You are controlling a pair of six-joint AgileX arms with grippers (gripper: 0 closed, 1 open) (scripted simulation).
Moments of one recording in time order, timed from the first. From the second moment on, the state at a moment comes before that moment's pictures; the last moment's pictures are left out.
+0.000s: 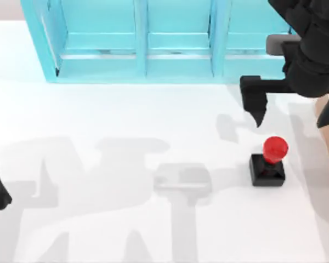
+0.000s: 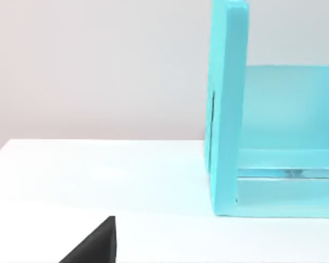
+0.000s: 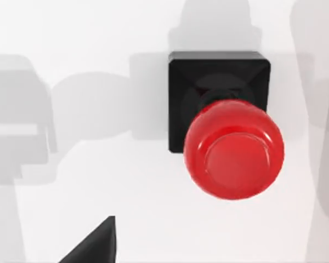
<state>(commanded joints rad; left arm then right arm) 0.00 0.00 0.00 0.00 0.00 0.00 0.42 1.87 1.64 -1.30 0.00 0.43</state>
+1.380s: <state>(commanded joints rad) 0.00 0.00 0.00 0.00 0.00 0.00 0.43 1.98 1.37 -0.96 0.00 0.44</state>
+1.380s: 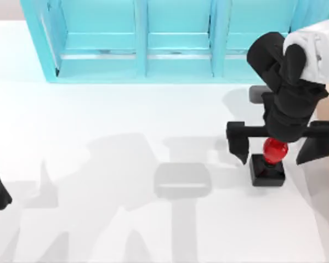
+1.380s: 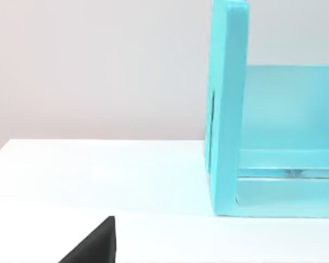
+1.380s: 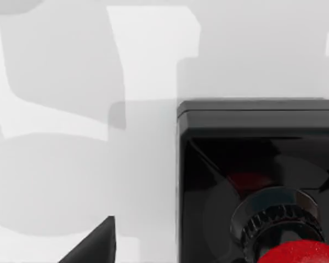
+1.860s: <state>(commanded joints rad) 0.00 0.00 0.00 0.00 0.00 0.00 0.43 1.98 1.37 -0.96 0.00 0.44</state>
